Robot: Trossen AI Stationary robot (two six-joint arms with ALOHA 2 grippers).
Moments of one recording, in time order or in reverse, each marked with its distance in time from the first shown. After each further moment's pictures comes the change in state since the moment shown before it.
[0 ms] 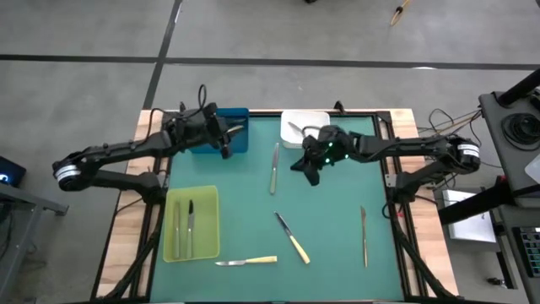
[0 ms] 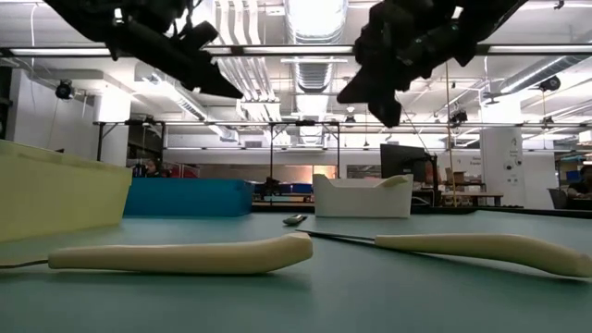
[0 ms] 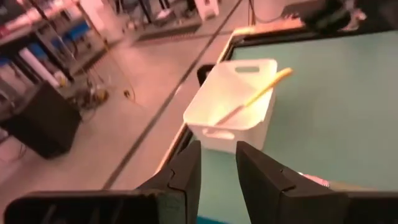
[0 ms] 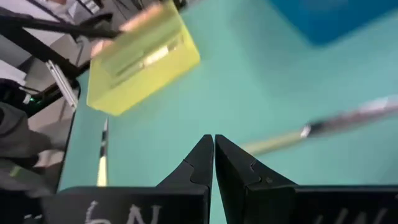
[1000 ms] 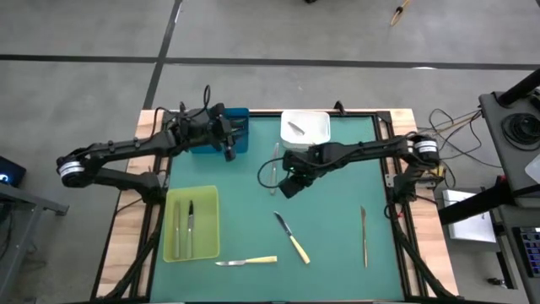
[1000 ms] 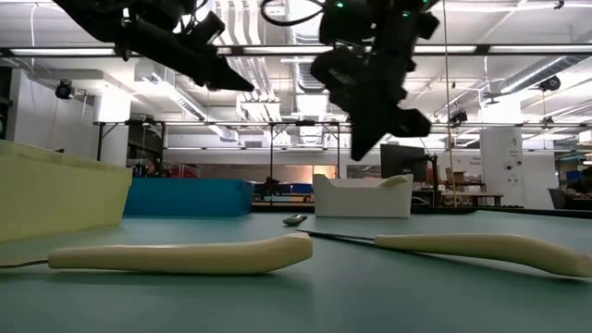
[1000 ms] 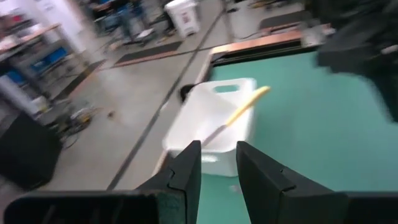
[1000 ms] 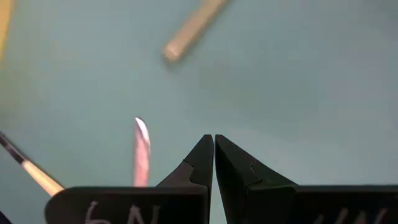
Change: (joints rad) left arm -0.032 0.051 0.030 0.057 0.081 0.041; right arm 0.188 0.375 0.441 -0.723 0.239 0.512
